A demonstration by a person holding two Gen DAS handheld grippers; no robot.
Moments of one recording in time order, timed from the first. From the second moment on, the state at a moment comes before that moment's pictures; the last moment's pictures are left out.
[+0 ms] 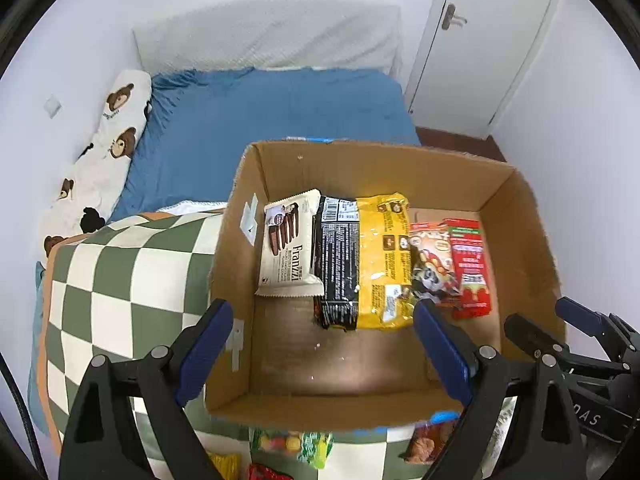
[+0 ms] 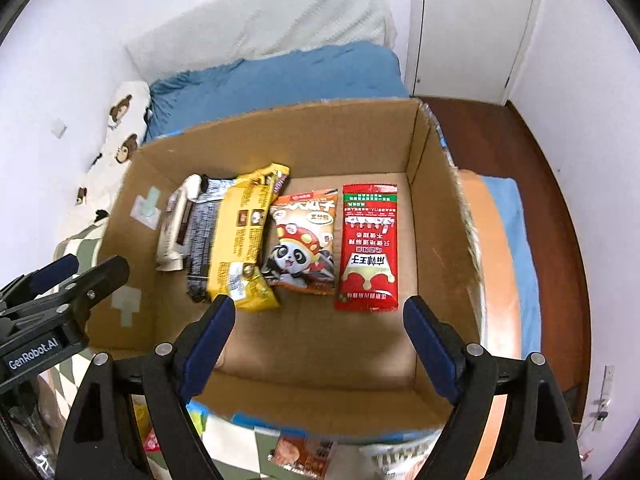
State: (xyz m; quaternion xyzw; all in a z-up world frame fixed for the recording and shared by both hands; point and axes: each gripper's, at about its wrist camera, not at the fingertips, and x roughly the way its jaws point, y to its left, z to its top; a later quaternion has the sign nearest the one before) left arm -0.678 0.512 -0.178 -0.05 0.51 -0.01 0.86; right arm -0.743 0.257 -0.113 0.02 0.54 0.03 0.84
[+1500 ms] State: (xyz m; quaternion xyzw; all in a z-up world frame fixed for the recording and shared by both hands) left arm -0.971 0.681 -0.392 -0.28 0.71 0.10 0.64; right arm -1.049 0.323 -0.300 0.12 0.75 0.06 0.64
